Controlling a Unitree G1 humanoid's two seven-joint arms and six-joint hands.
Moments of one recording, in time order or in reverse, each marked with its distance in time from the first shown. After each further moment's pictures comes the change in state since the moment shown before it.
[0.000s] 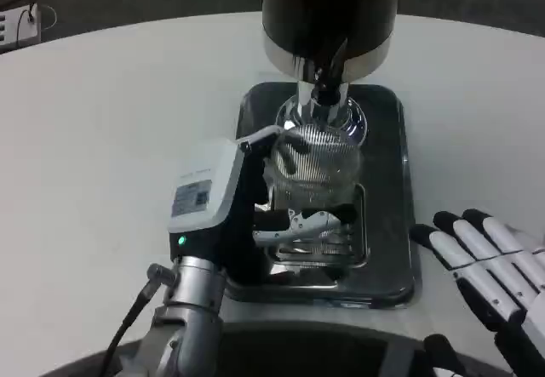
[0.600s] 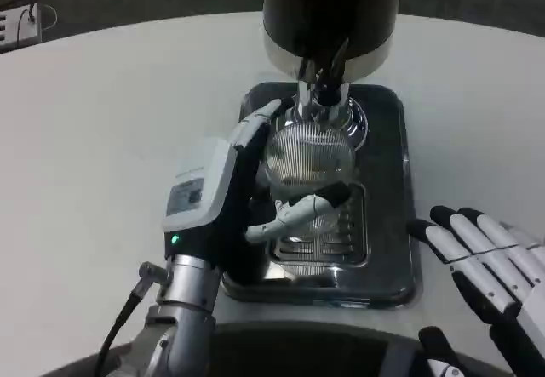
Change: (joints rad) left arm 0.011 0.021 0.001 -0.024 -0.054 -0.030 -0.034; right arm -0.025 0.001 0.026 0.007 0.000 0.025 0.001
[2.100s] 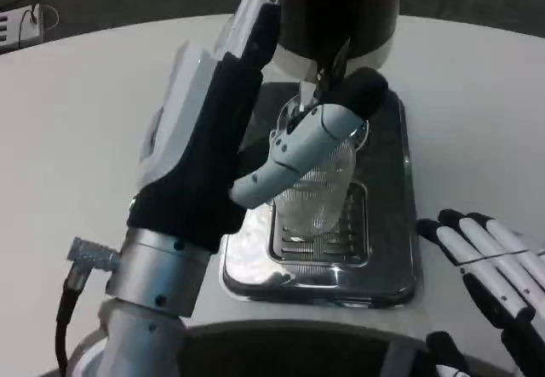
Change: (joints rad) left arm 0.293 -0.104 0.098 -1.201 -0.223 0.468 -0.621; right arm 0.050 0.006 -0.023 -0.041 0.070 0.001 0.032
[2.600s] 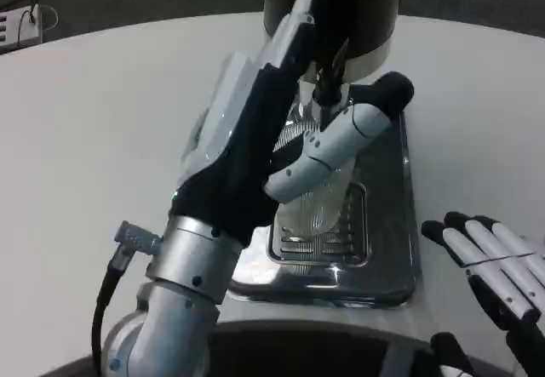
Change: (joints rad) left arm -0.064 -0.026 -0.040 0.130 -0.009 0.031 -0.028; right arm 0.014 0.013 -0.006 -0.006 0.010 0.004 0.007
